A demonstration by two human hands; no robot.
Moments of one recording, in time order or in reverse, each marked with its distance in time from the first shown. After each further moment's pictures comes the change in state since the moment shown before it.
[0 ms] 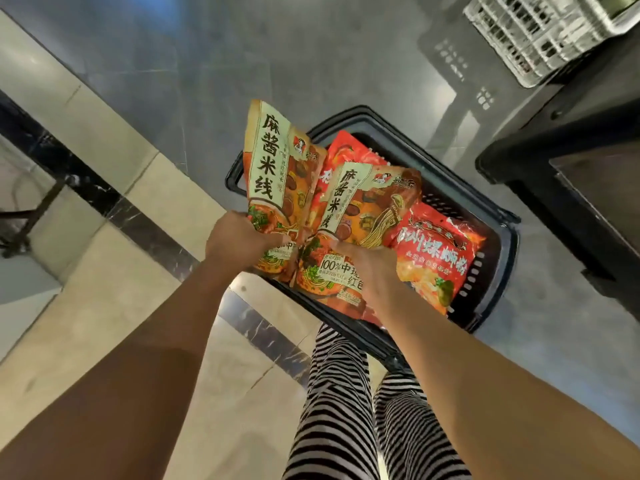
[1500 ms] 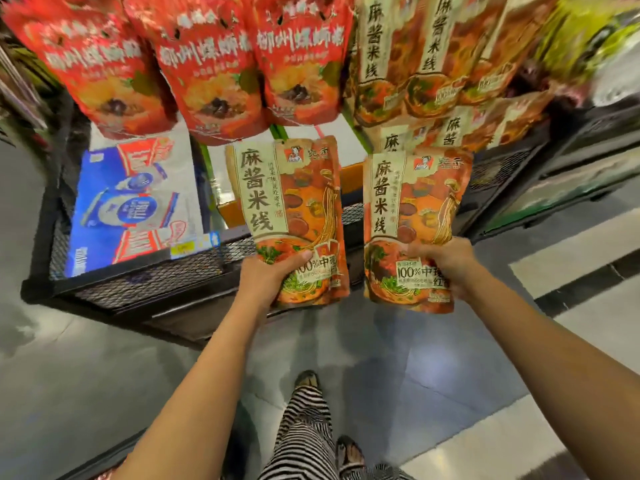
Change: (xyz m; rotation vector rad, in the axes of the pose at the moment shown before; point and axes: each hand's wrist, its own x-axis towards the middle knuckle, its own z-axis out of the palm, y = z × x) left_hand -0.607 0.489 0.400 -0.170 -0.748 0.904; right_hand -0.294 0.188 -0.836 0.952 0.561 -0.629
